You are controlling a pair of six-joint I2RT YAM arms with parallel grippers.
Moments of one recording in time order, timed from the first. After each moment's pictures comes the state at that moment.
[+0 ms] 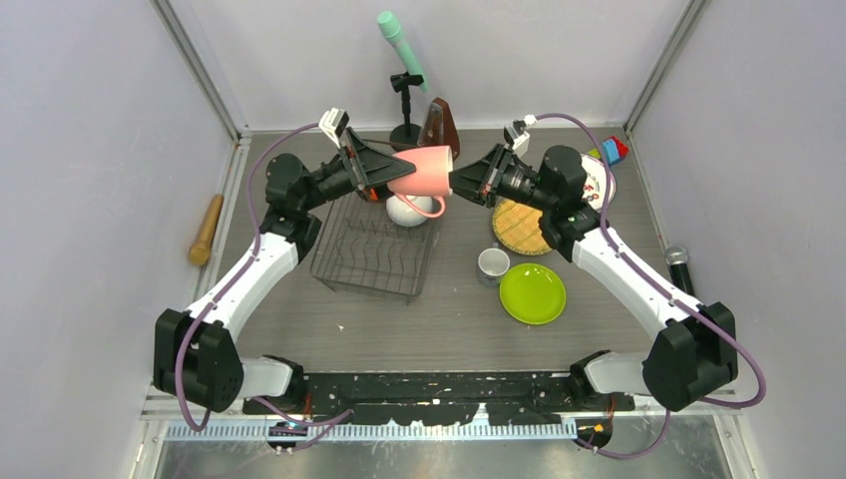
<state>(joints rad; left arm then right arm) -0.33 1.30 1.00 0.61 0.86 -1.38 0.42 1.30 1.04 0.30 -0.69 1.30</state>
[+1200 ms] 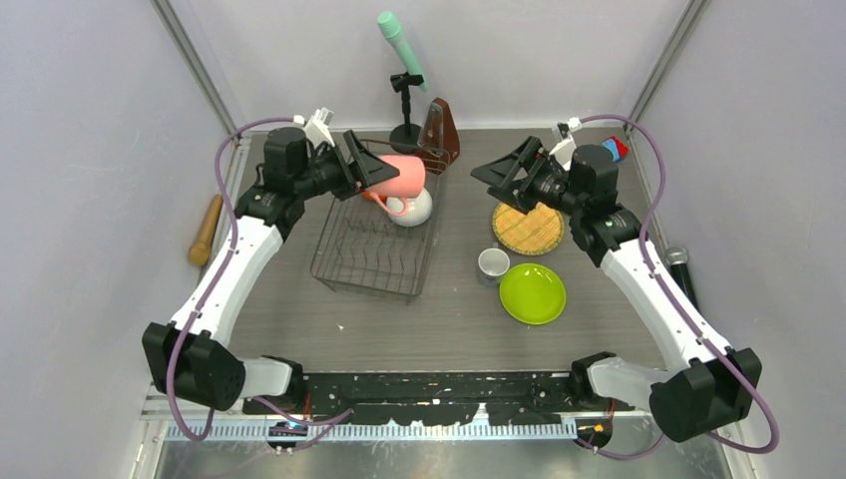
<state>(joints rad) -0.26 1.30 1.23 -0.22 0.60 -0.80 0.29 1.17 1.08 -0.12 -0.49 1.00</state>
